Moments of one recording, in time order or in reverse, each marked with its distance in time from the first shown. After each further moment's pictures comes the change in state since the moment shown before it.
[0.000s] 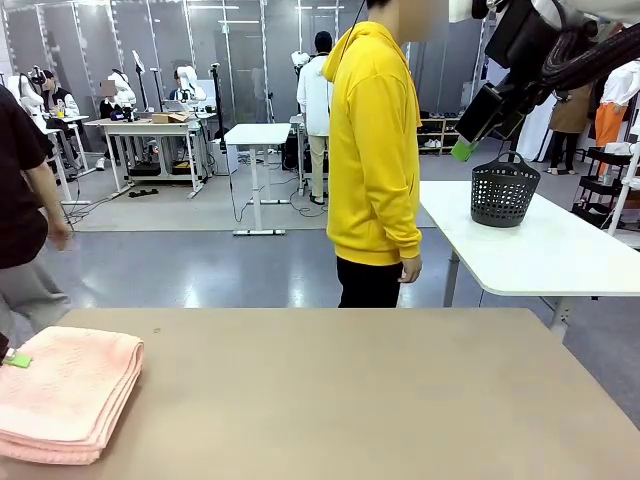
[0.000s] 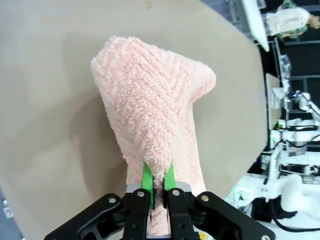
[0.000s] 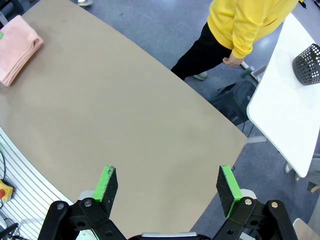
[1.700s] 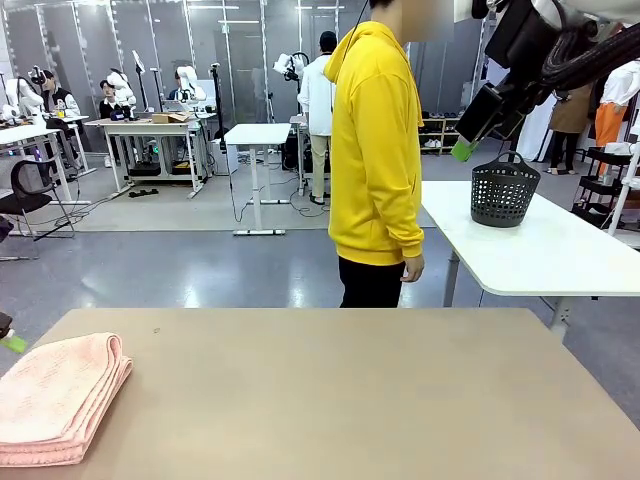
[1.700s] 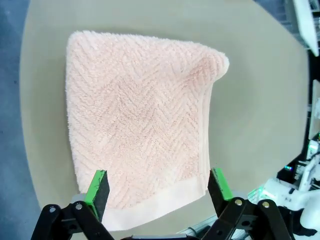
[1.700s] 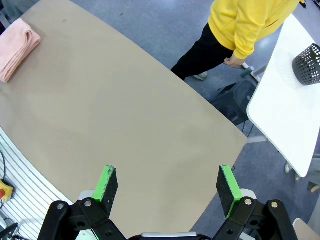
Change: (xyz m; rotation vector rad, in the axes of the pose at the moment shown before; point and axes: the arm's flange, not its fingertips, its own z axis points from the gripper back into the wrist) left arm -0.001 -0.060 0.014 0.276 0.068 0.044; right arm 0.000 0.000 0.000 0.000 0.000 0.000
